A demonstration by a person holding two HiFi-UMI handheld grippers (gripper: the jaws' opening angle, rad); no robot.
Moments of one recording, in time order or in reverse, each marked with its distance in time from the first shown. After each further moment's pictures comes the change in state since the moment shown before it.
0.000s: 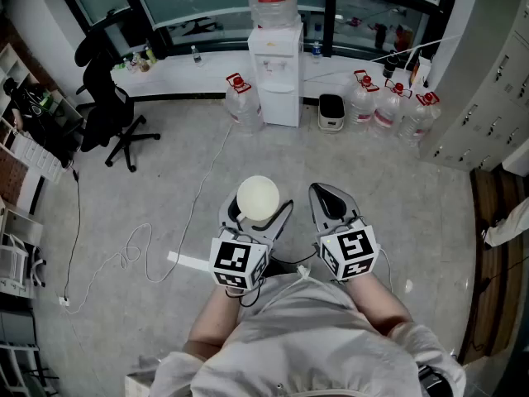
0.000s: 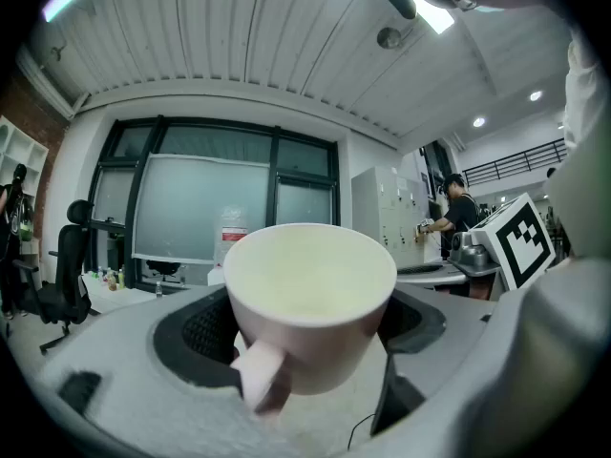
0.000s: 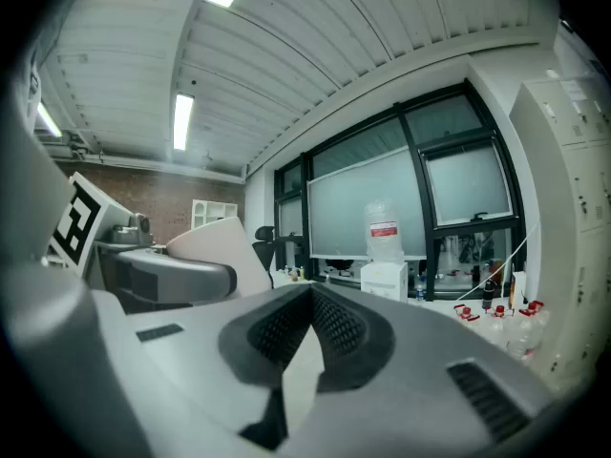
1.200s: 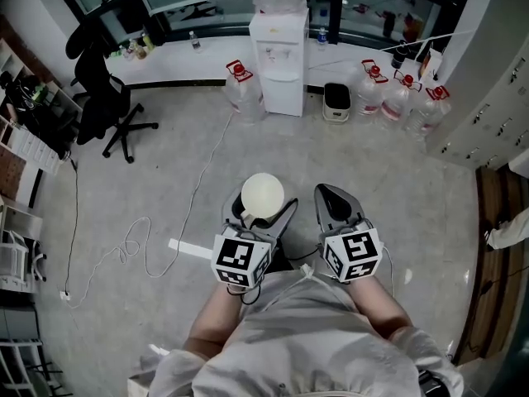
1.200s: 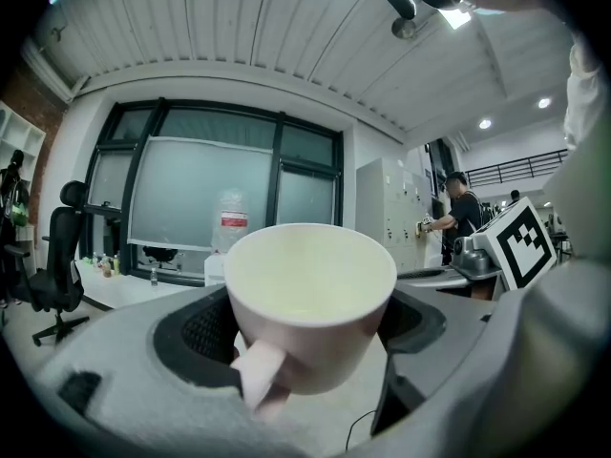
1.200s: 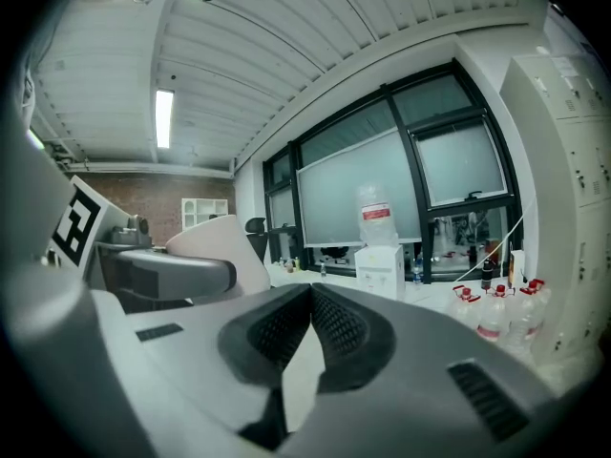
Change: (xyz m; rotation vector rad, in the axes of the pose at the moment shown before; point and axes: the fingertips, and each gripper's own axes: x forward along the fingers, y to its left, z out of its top) left arm 0.047 0.028 -0.033 -0.043 0.058 -0.019; right arm 0.043 -0.028 -0.038 0.076 0.065 -0.025
